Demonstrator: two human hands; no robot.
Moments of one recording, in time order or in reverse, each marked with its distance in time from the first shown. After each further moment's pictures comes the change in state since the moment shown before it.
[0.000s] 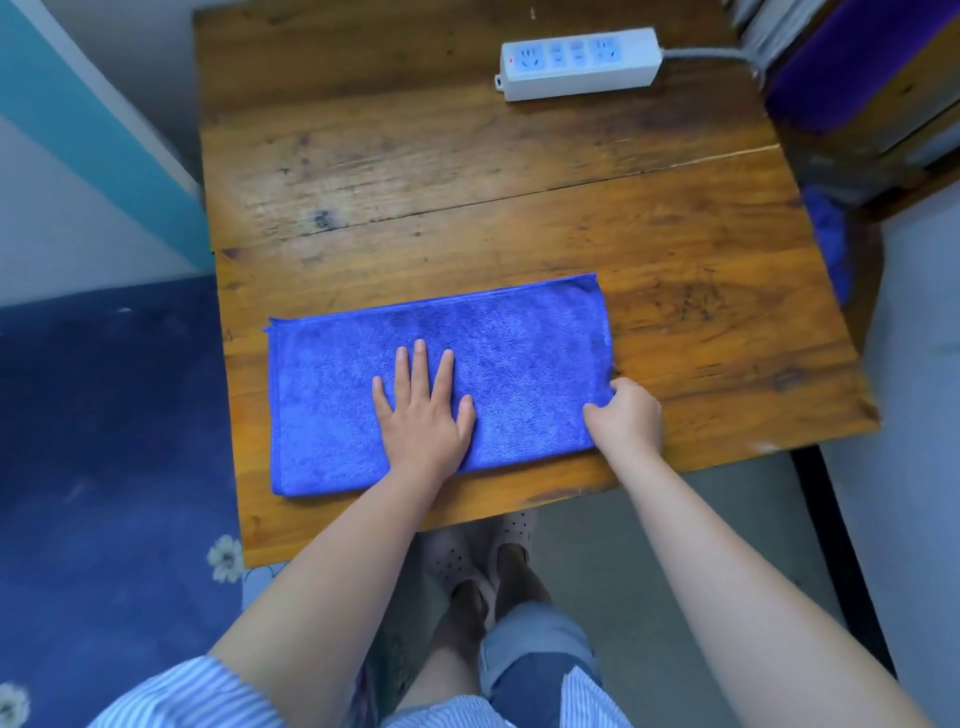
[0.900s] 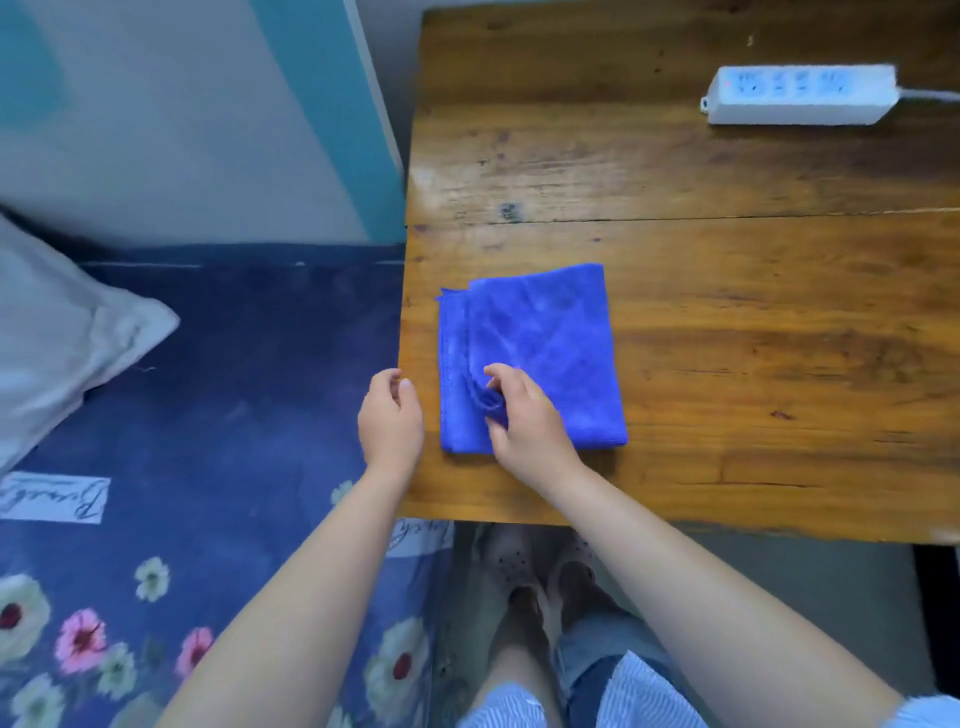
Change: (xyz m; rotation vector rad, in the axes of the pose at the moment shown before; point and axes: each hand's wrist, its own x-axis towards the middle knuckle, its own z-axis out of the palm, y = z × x) left_hand -0.027 -0.147 -0.057 -0.883 0.312 -0.589; right_hand -0.112 -0.137 0.099 0.162 -0.372 -0.867
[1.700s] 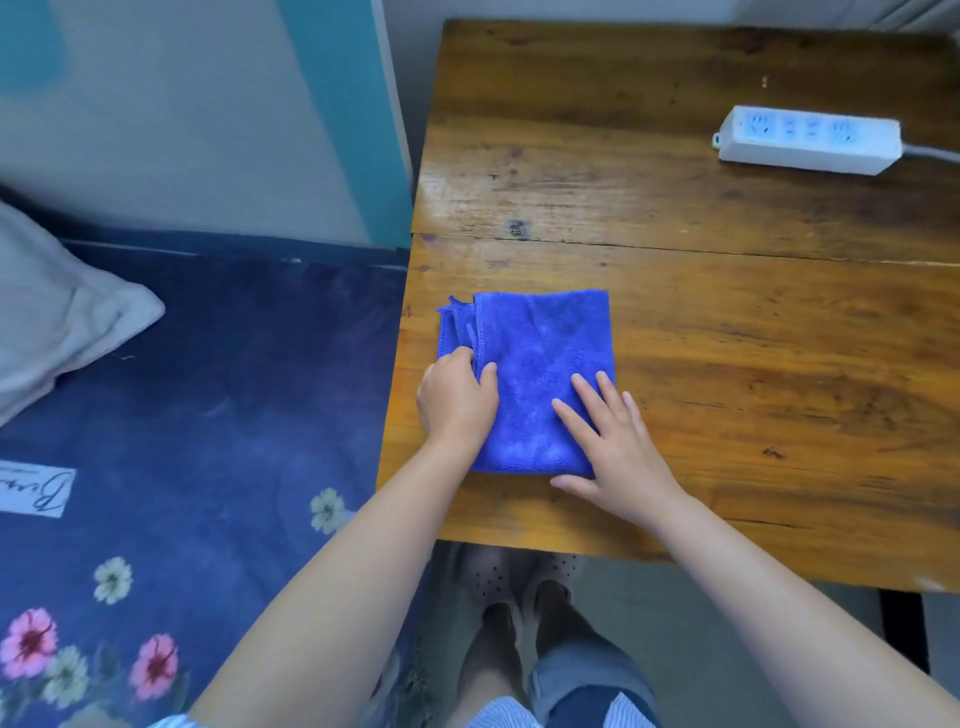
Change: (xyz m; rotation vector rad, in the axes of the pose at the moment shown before) left_hand -0.002 0.058 0.038 0.327 -0.137 0.199; right_hand -0.012 0.069 -0.059 -0.684 -0.260 -0.118
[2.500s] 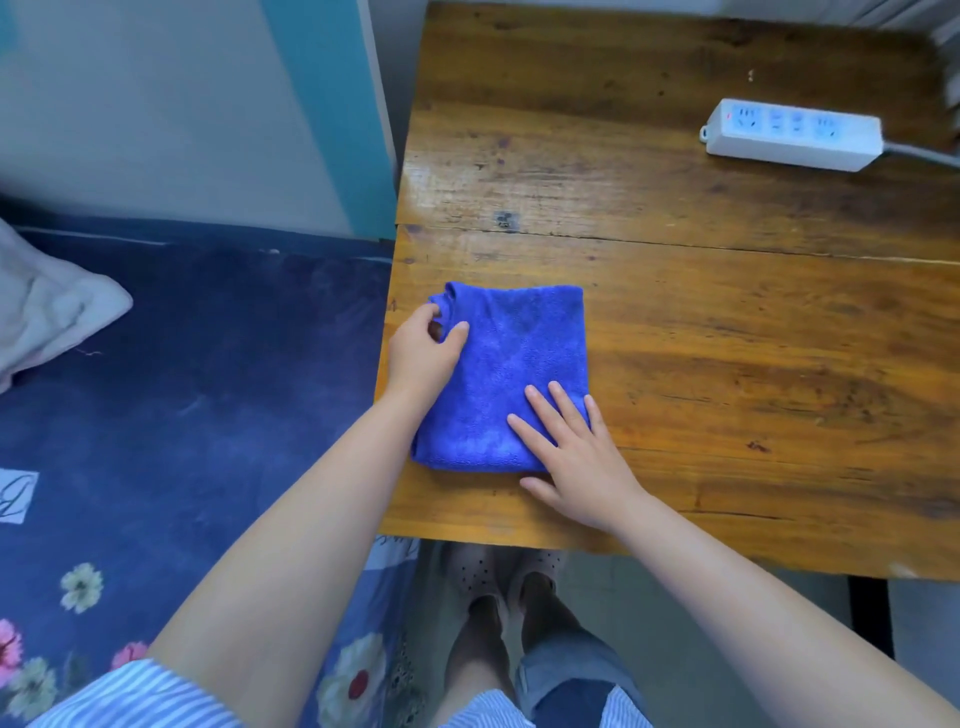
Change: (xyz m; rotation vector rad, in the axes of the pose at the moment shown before) left_hand 0.043 -0.019 -0.008 -0.373 -0.031 0.039; right_hand 0.008 -0.016 0.018 -0.144 -0.112 -0.056
